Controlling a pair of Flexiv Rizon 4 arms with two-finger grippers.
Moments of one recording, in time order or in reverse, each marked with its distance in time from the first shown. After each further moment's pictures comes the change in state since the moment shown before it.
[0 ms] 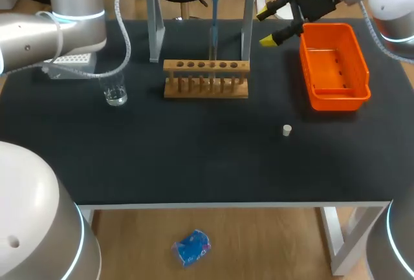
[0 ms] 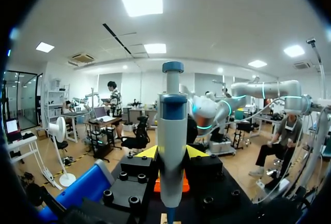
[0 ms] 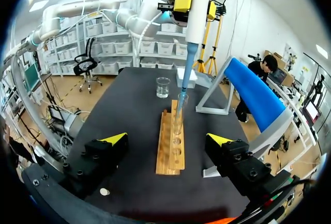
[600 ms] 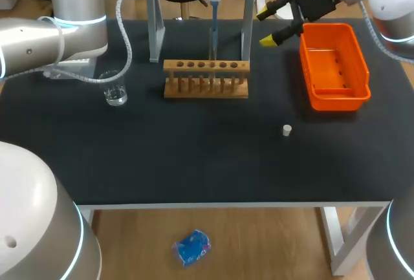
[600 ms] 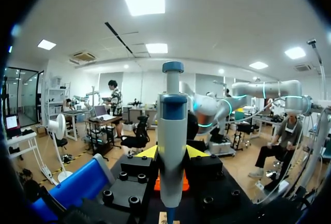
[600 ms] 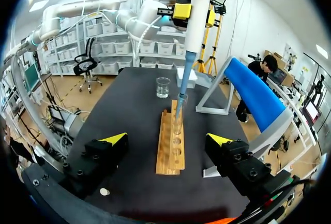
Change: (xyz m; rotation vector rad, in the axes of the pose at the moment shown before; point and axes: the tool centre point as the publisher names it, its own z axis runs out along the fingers) left arm 0.000 0.014 0.001 0.008 -0.003 -0.018; right arm 0.000 0.000 0.000 0.000 0.000 0.000
